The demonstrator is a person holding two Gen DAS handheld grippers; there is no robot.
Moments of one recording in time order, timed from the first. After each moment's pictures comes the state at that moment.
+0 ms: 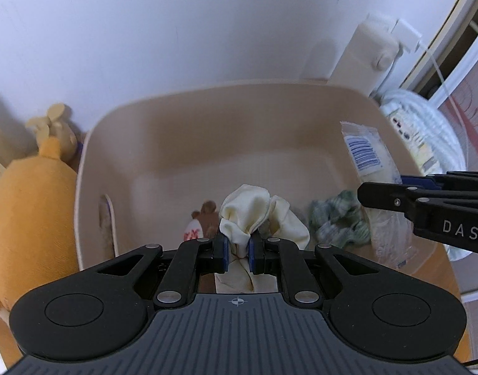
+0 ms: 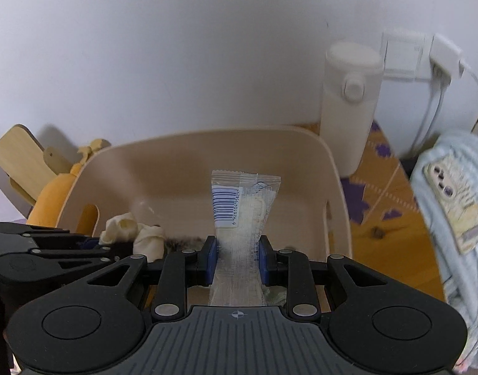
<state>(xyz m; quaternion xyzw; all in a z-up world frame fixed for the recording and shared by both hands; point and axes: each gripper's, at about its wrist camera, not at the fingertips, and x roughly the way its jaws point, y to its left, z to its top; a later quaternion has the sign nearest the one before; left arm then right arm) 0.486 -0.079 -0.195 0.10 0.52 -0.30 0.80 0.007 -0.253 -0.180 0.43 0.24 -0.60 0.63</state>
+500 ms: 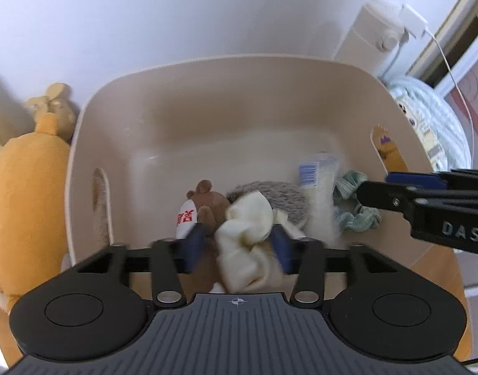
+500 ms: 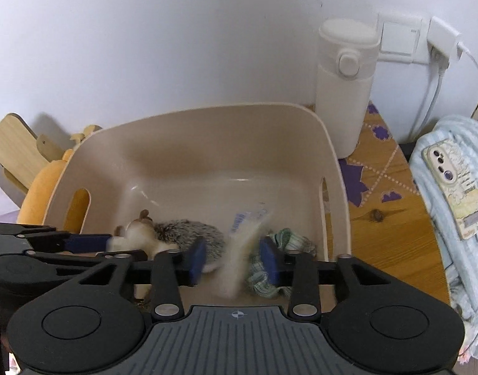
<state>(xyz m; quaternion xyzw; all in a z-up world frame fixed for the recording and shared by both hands) 0.478 -0.073 -0.197 0.09 0.53 -0.29 0.79 0.001 -0.236 -0.186 0.44 0.25 -0.60 0.63</state>
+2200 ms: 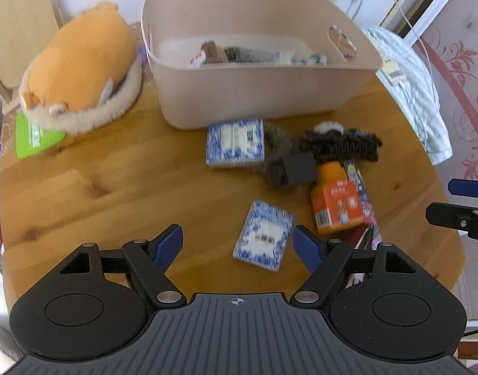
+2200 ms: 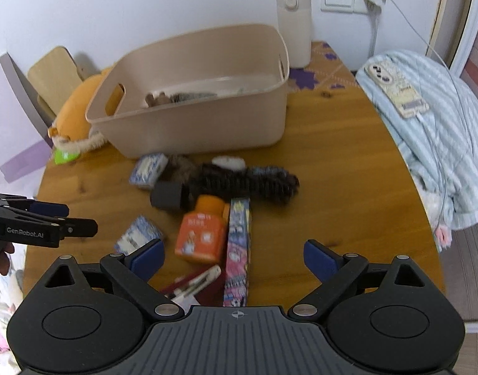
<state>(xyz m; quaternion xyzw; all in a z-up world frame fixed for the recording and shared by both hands) 0.328 0.047 -0.192 0.12 0.56 -0.33 0.75 0.016 -0.031 -0.179 0.45 0.27 -0.60 0.59</state>
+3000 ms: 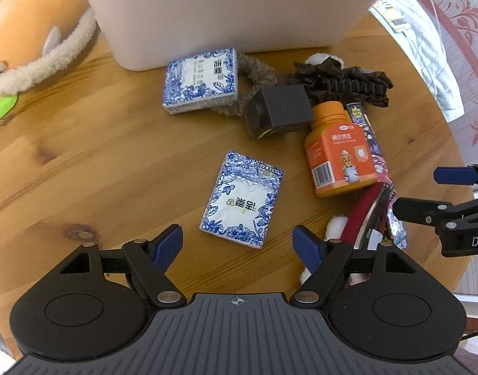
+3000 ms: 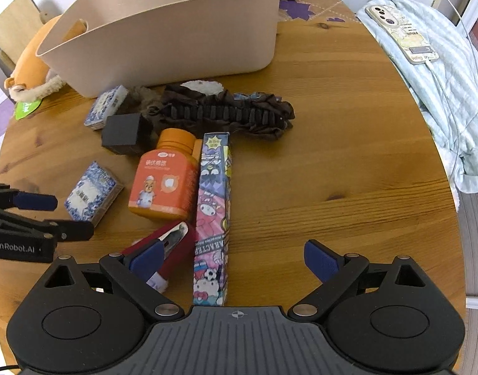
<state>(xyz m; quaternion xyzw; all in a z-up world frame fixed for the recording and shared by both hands) 0.312 0.012 -0.254 0.16 0.60 -0.33 0.71 0.018 -0.044 -0.253 0.50 0.33 -0.59 0.53</state>
